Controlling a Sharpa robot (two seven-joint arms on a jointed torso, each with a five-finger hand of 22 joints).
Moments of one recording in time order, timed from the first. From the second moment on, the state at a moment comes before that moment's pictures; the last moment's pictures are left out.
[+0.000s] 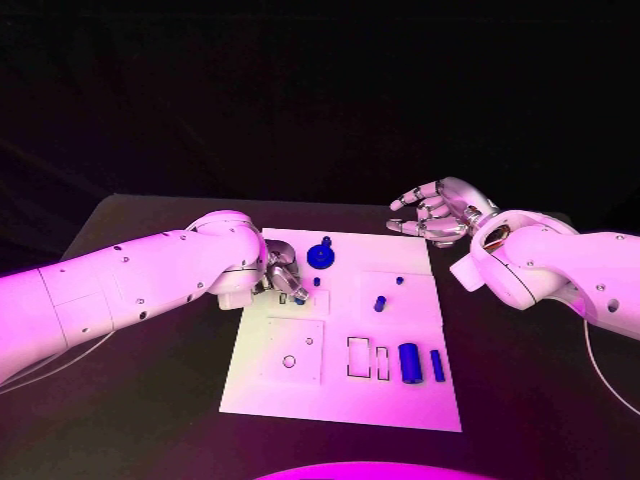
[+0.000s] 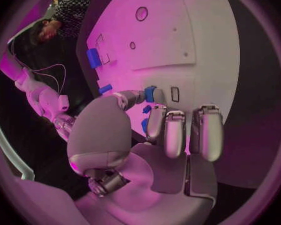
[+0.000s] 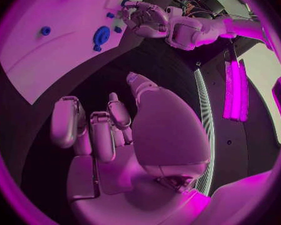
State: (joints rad) left arm 1.25 -0.58 -0.06 1.33 -1.04 0.26 -0.56; left_hand 1.11 -0.19 0.68 0.24 0.42 0.84 0.06 0.80 0.81 1.39 -0.02 1.40 1.25 1.47 -0.07 1.57 1.31 0.06 1.47 0.04 1.47 1.31; right arm 1.33 -0.90 -0.17 1.59 -0.73 -0.52 -0.01; right_hand 1.37 -0.20 0.27 0.24 0.28 0.82 0.18 0.23 0.34 1.26 0.09 1.27 1.20 1.47 0.01 1.50 1.31 0.08 1.37 0.12 1.25 1.31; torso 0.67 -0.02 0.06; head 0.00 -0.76
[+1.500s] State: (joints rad) left arm 1.25 -0.58 -0.06 1.31 -1.01 0.26 -0.57; left_hand 1.02 -0.22 0.47 0.24 0.33 0.89 0.04 0.73 0.83 1.38 -0.03 1.39 1.25 1.47 -0.08 1.57 1.31 0.06 1.46 0.03 1.47 1.31; right arm 1.33 -0.90 -0.17 1.59 -0.73 -0.52 -0.01; right_hand 1.37 -0.20 0.27 0.25 0.28 0.82 0.18 0.24 0.34 1.26 0.09 1.27 1.20 1.47 0.01 1.50 1.31 0.08 1.37 0.12 1.24 1.31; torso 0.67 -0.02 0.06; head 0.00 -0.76
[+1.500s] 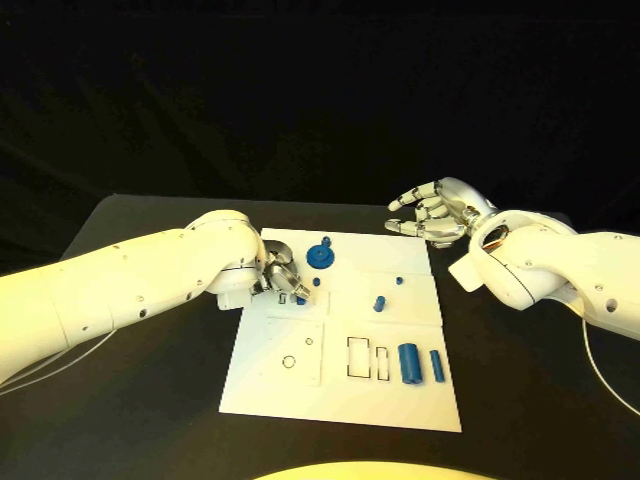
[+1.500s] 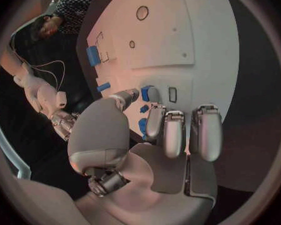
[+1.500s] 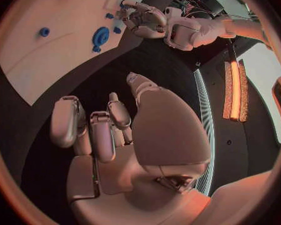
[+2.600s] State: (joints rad) left arm 1.26 -0.66 0.03 1.36 -1.00 0.25 -0.57; left_hand 1.03 -0.22 0.39 0.29 0.29 0.88 0.05 0.72 0.83 1.37 -0.02 1.38 1.24 1.47 -0.08 1.57 1.31 0.06 1.46 0.03 1.47 1.31; right arm 1.33 -0.90 -0.17 1.58 -0.73 -0.52 -0.01; right_hand 1.37 -0.20 0.27 0.25 0.28 0.82 0.18 0.24 0.34 1.26 0.09 1.27 1.20 1.47 0.01 1.50 1.31 0.08 1.37 0.12 1.24 1.31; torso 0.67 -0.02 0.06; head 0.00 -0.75
